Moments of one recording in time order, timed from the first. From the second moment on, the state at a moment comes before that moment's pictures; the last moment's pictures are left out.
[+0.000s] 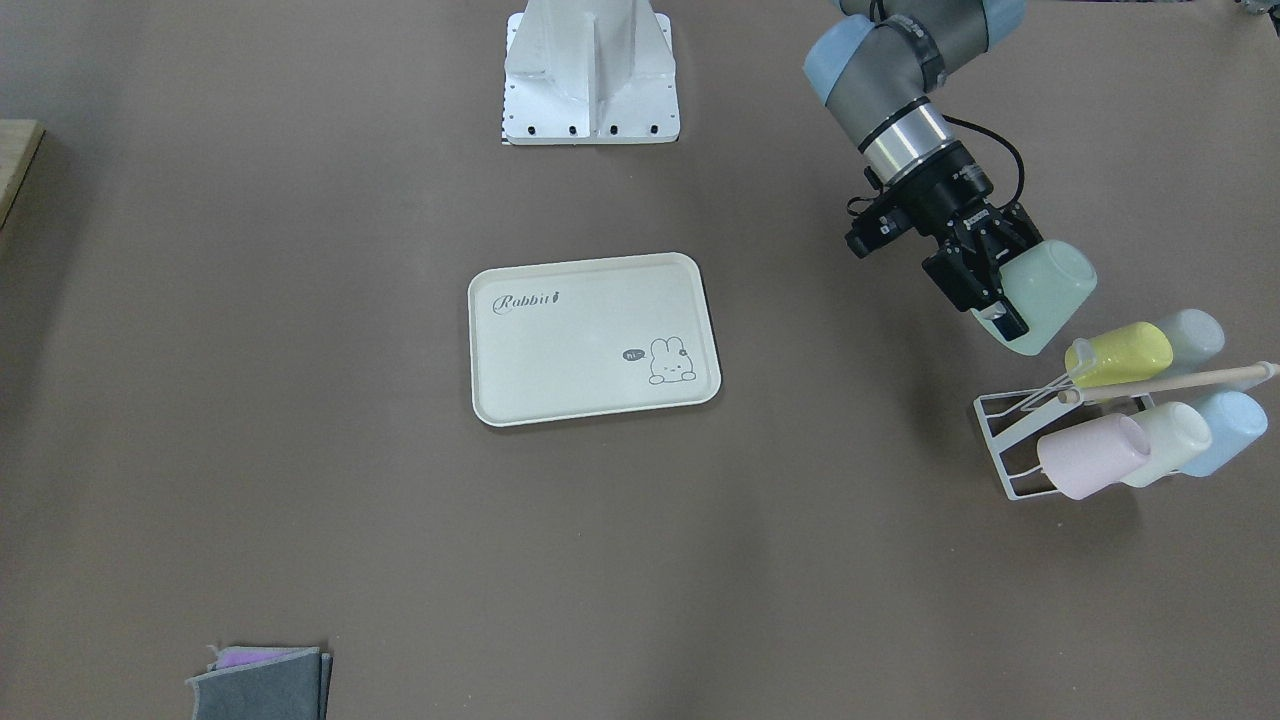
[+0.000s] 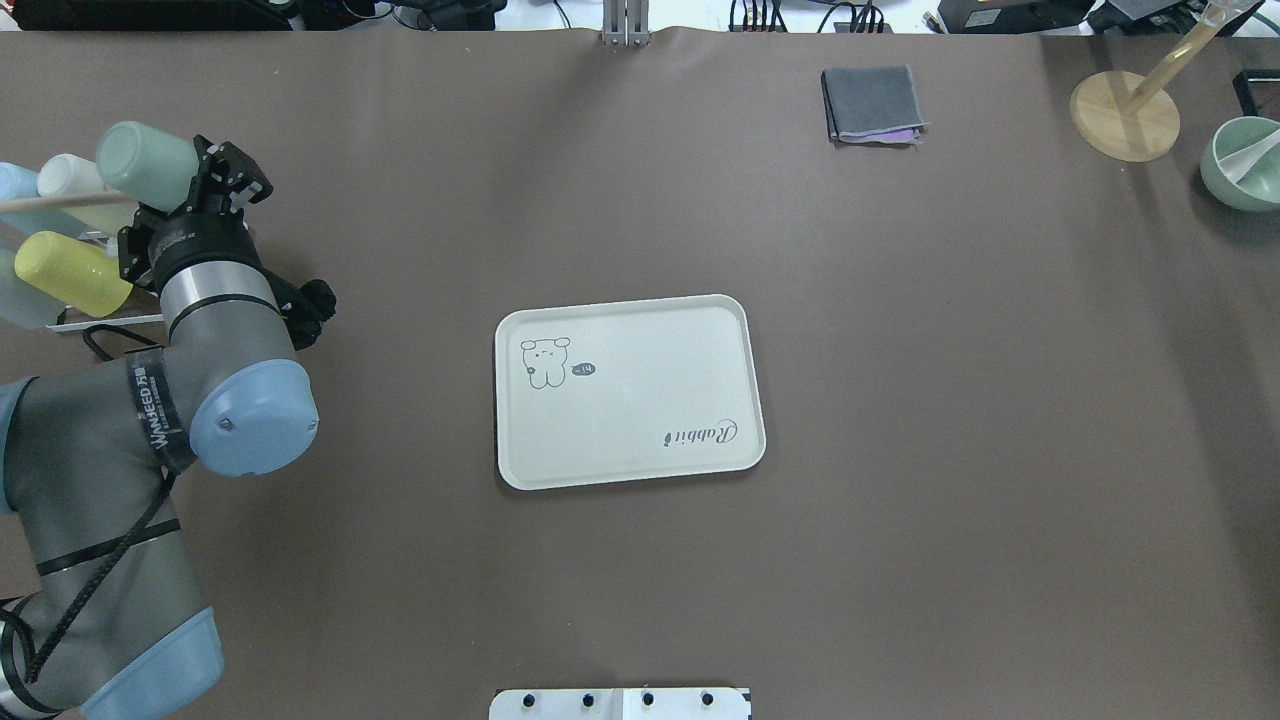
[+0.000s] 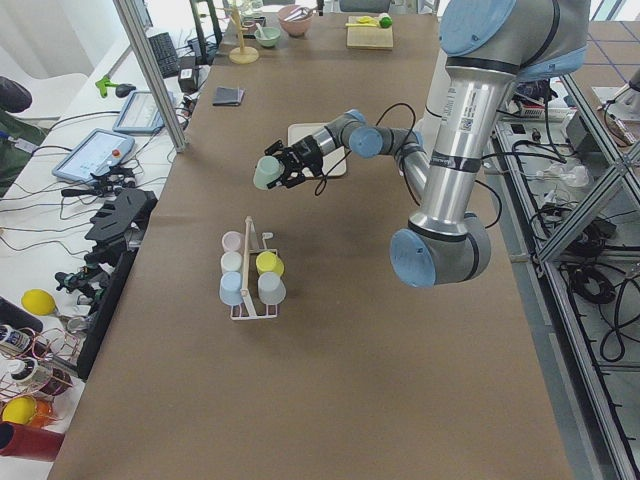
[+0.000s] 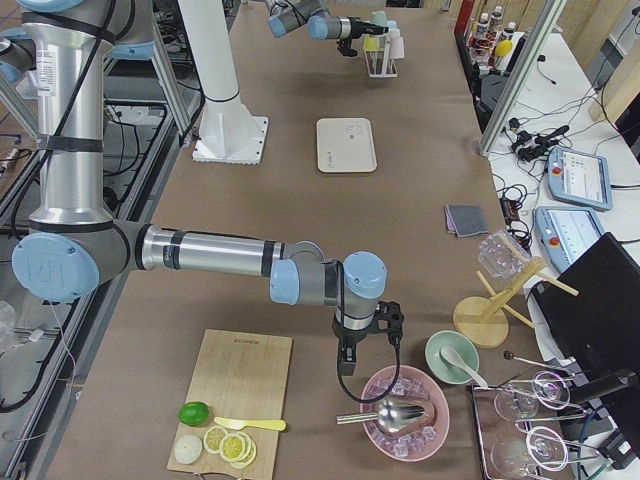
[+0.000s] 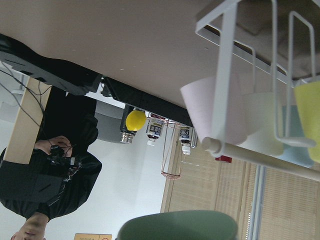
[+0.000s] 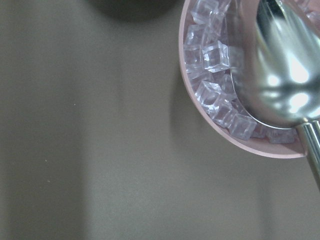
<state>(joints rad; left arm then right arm) -0.49 -1.87 -2.05 -1.23 -0.60 0.96 1.52 -1.64 1.57 -1.53 2.22 0.02</state>
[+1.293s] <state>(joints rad) -0.49 -1.91 -1.95 -2.03 -0.88 0.77 1.52 -1.65 1.58 -1.53 2.22 0.02</state>
